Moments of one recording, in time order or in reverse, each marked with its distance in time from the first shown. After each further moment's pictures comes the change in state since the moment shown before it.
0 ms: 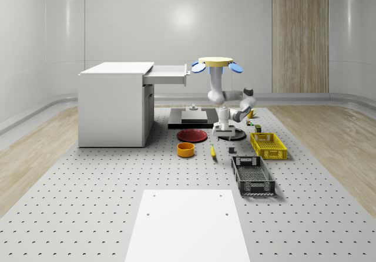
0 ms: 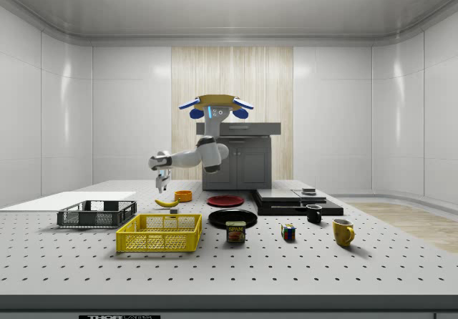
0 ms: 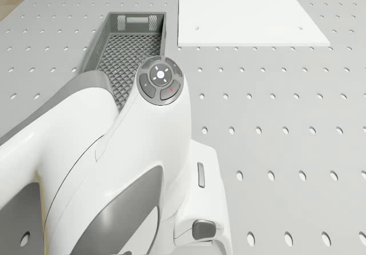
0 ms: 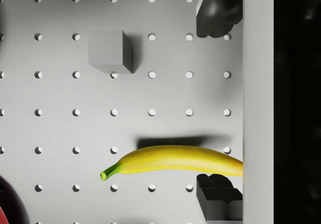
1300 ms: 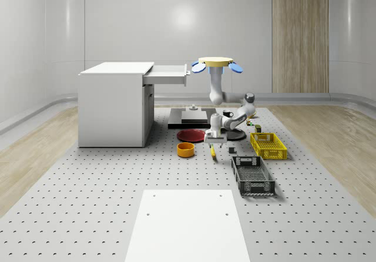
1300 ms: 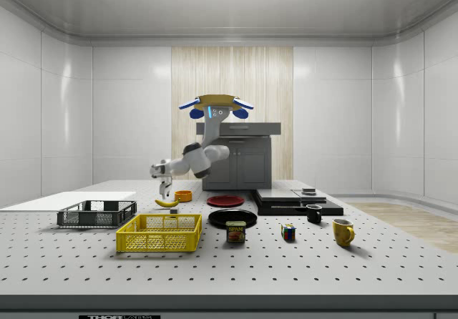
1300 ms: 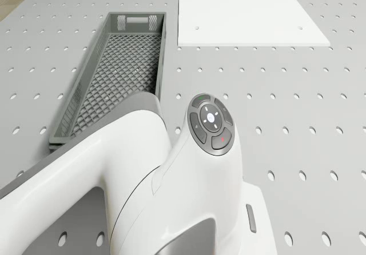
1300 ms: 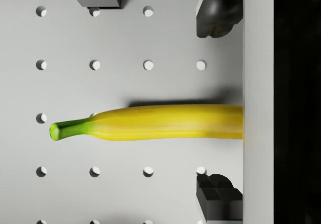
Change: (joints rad) arm 0.231 0.067 0.178 0.067 0.182 0.036 -0.194
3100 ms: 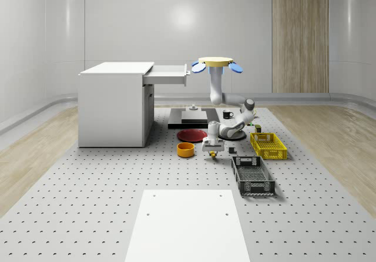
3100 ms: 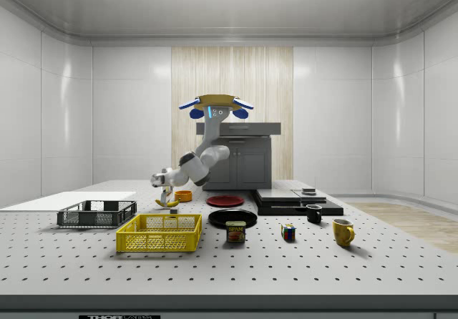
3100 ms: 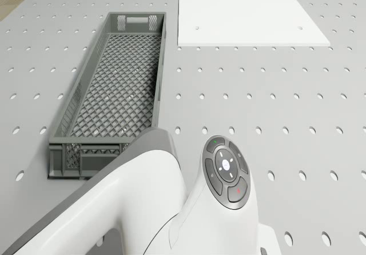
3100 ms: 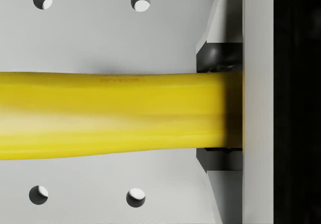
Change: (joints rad) arm 0.066 0.123 0.143 0.095 0.169 0.003 -0.054
